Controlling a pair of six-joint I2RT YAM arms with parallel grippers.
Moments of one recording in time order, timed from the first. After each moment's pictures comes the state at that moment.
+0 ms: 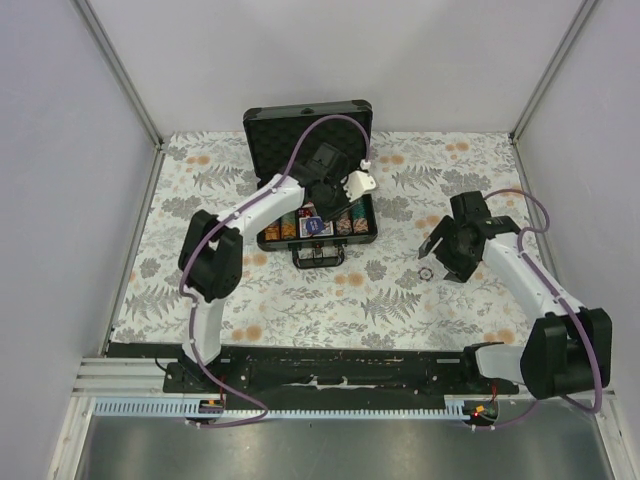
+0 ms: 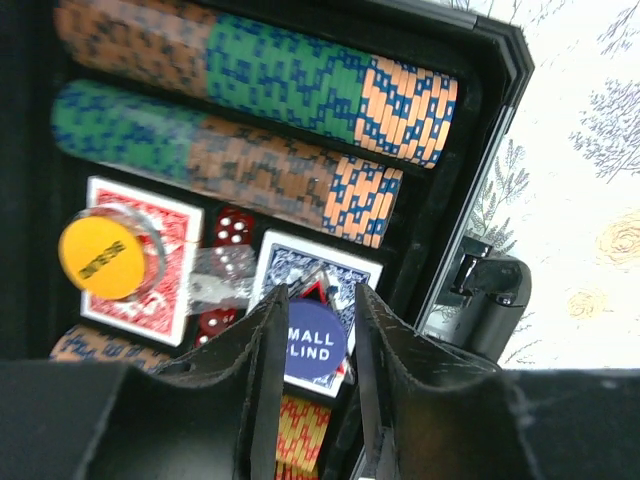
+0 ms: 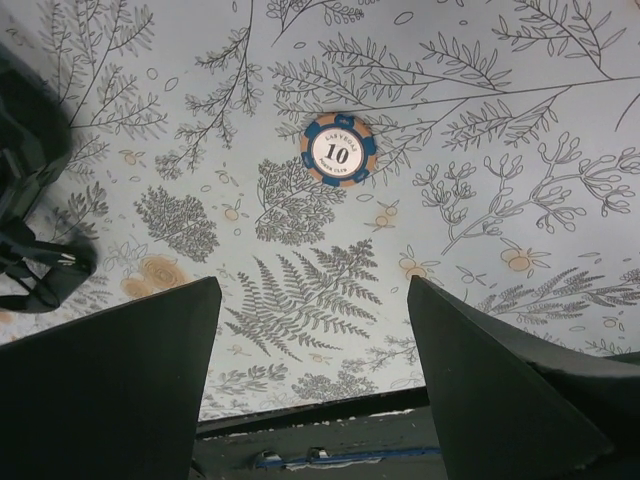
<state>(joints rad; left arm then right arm) -0.63 2.08 1.76 -0.72 0.19 0.58 0.15 1.25 0.92 -0.86 0.00 0.84</state>
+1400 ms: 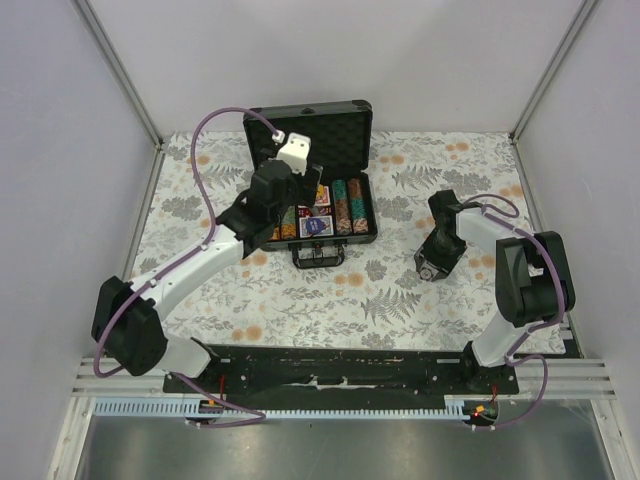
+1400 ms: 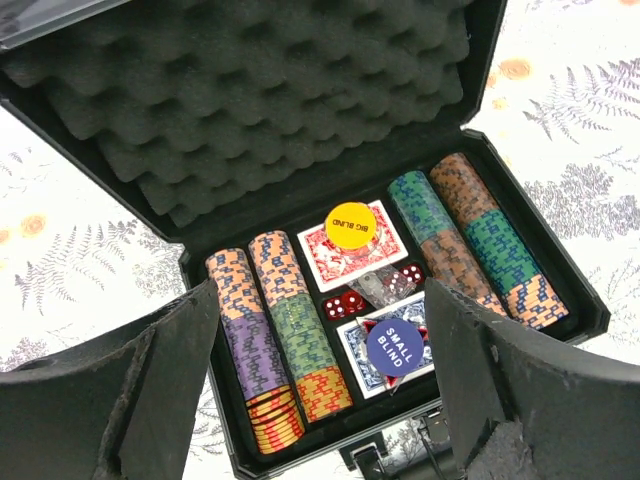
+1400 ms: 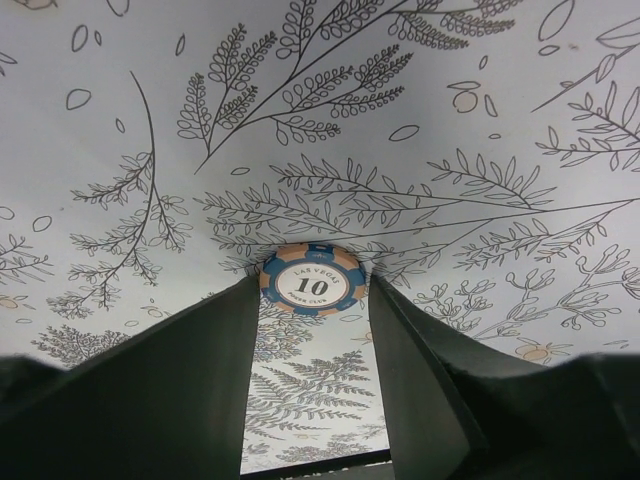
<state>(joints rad) -0.63 1.43 1.15 -0.03 -0.35 0.02 0.16 1.70 1.00 -0.76 0.05 0.83</state>
